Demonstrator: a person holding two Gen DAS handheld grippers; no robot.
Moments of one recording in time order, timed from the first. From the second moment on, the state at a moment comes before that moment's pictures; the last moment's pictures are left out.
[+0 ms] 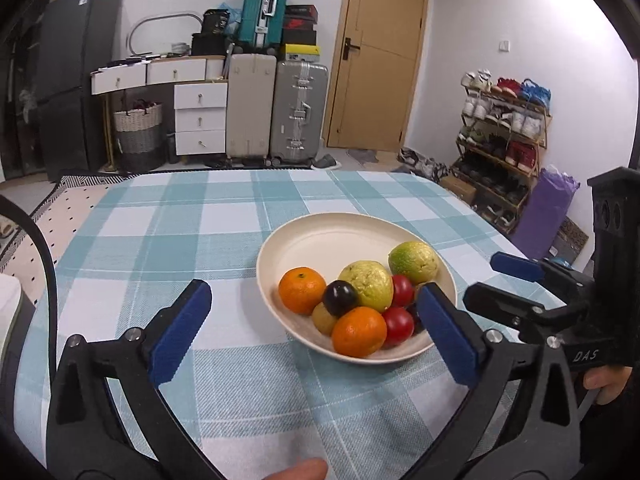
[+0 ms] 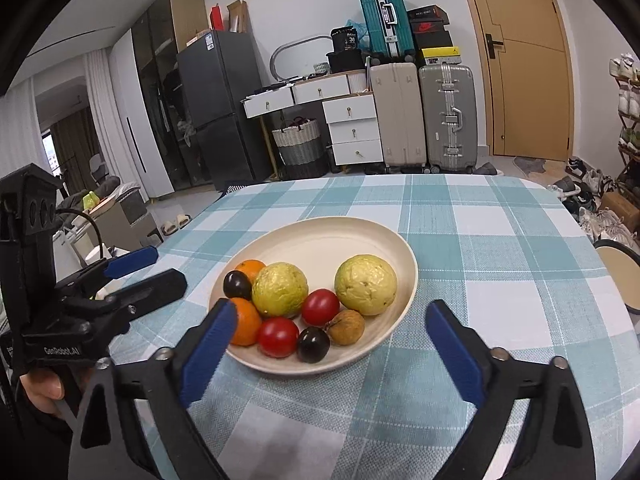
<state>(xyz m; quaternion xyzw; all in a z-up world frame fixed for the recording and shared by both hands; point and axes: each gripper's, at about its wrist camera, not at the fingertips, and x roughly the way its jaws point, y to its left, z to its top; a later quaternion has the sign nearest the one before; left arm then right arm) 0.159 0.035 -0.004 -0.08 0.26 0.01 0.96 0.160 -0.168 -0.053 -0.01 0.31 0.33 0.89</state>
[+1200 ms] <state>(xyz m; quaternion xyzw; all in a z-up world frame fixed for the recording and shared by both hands) 0.111 0.015 -0.005 -0.05 0.24 0.04 0.97 0.116 -0.189 -0.043 -0.03 0.24 0.34 0.91</state>
